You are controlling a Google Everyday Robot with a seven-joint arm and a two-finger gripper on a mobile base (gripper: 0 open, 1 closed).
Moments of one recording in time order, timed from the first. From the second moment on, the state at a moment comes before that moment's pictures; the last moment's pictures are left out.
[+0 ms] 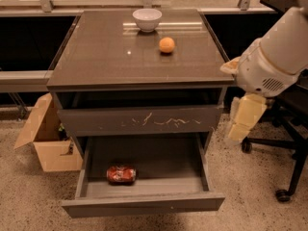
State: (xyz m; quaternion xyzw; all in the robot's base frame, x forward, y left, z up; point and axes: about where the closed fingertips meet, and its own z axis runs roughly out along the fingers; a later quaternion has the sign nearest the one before) arm 0.460 -0.168 0.909 -0.63 0.75 0.04 0.19
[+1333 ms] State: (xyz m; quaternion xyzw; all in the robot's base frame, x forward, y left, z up) arm 0.473 -0.118 0.815 -0.65 0.73 0.11 0.20
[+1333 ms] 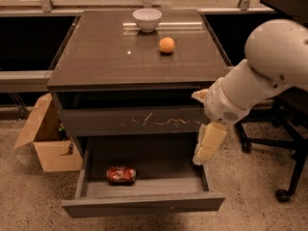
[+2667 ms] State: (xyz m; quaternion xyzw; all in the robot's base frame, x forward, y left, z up) arm 0.508 -0.043 0.664 -0.66 0.70 0.18 0.22
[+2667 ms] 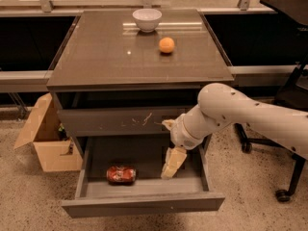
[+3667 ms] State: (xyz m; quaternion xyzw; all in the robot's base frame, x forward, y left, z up) arm 0.515 -0.030 0.626 -0.66 0.71 0.16 0.21
